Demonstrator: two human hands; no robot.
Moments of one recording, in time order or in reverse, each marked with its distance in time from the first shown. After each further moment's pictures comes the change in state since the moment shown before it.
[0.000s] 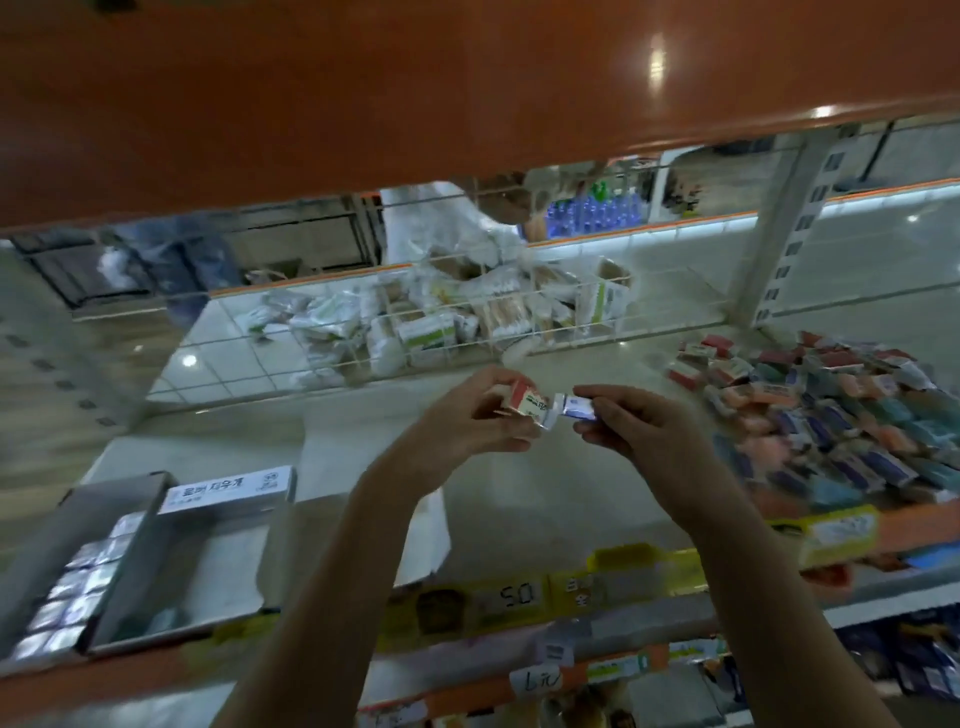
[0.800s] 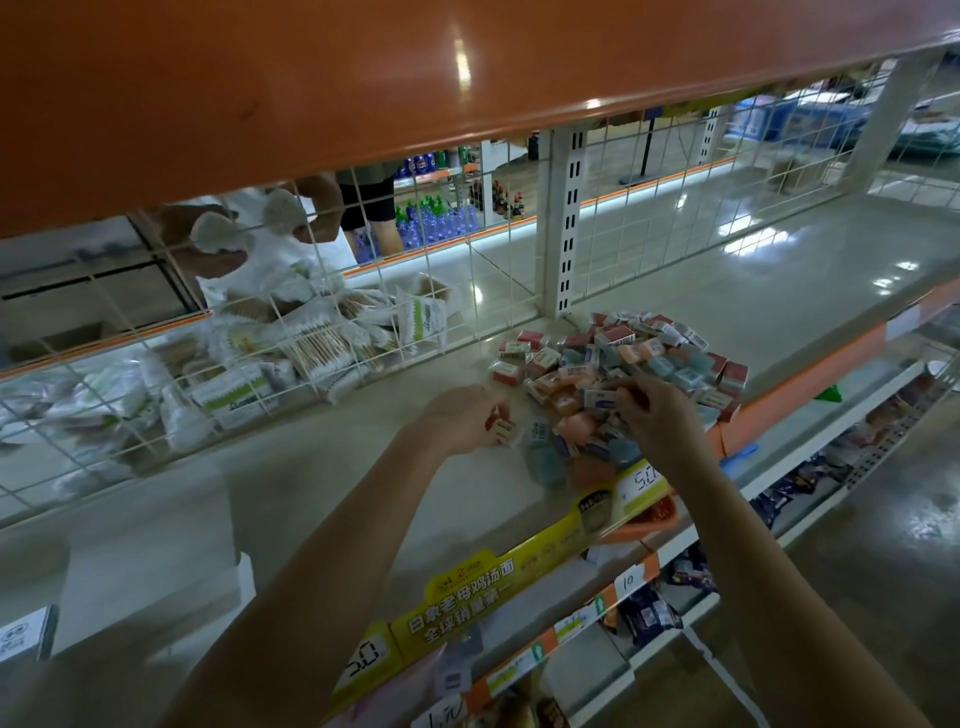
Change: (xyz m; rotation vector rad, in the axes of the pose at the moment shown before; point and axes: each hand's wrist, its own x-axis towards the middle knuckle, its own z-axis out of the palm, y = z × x) left_hand 0.148 -0.021 0.128 1.298 -0.309 0.188; right_hand -0.013 0.014 -0.170 -0.892 0.541 -0.018
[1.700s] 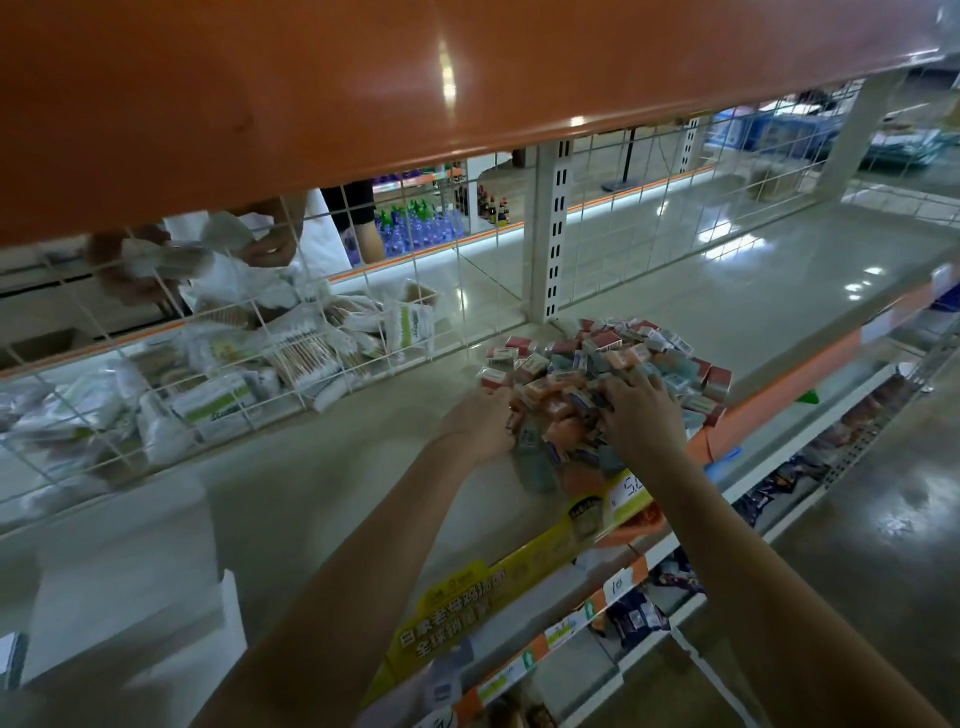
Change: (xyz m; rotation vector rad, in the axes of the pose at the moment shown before) left_hand 0.025 0.020 0.025 -0.126 0.056 -0.093; right_hand 0.021 0.010 0.012 -0.695 -0.058 -0.040
